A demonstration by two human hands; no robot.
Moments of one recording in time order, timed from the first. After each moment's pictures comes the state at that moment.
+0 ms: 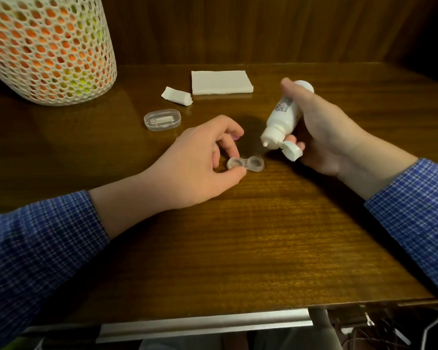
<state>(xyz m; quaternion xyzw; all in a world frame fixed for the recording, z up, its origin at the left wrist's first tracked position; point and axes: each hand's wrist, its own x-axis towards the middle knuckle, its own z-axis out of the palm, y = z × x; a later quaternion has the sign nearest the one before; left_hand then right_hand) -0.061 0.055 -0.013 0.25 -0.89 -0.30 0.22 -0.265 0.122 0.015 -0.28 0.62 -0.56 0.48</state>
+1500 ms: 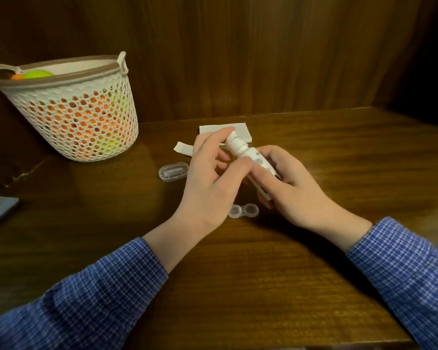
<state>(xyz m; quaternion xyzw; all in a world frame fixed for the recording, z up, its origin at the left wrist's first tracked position) -0.099 0.078 0.022 0.28 -0.75 -0.40 0.44 -0.252 0.143 0.003 -0.62 0.53 -0.52 0.27</state>
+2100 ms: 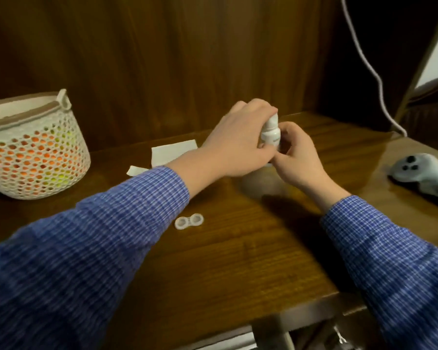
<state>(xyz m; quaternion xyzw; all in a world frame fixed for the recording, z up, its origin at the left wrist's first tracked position) -0.232 0.089 0.095 0.12 -0.95 -0.07 0.27 -0.359 0.172 0.024 -0.47 0.68 -0.56 0.00</state>
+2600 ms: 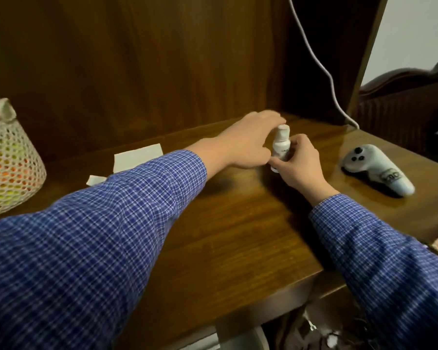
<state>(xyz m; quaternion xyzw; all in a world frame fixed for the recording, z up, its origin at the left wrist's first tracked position) -0.323 0.116 0.086 0.06 -0.99 -0.09 0.11 -0.427 0.227 -0.005 -0.30 0.80 -0.52 0.01</state>
